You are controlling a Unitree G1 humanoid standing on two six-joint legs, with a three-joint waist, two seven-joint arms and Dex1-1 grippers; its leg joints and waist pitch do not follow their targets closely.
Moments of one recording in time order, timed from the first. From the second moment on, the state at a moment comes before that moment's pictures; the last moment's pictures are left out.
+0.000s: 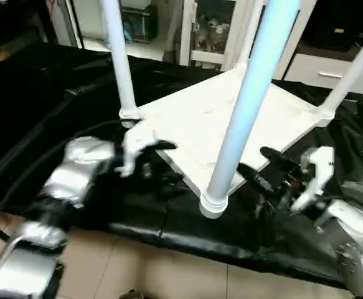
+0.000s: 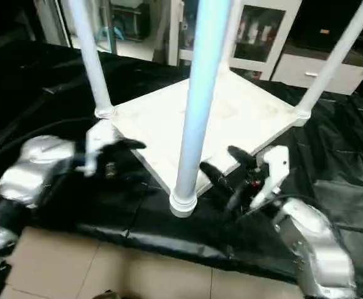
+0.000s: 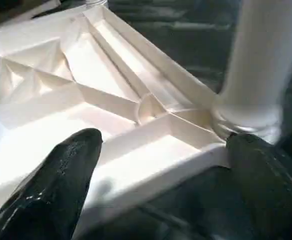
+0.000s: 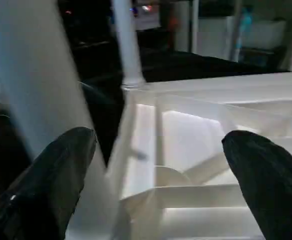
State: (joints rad) left arm -0.69 0.41 -0.27 0.55 -0.10 -0.03 -1.14; right arm -0.04 -0.40 -0.11 -0.19 0.53 0.33 0.74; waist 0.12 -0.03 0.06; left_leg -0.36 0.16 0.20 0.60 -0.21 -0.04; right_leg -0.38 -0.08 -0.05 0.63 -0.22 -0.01
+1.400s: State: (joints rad) left arm -0.80 0.45 -0.48 0.95 0.24 -0.45 -1.16; right arm -0.16 -0.33 -0.04 -0.09 0.33 0.32 0.46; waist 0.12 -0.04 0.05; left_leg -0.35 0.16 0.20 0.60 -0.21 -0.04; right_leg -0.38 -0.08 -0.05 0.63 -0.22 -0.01
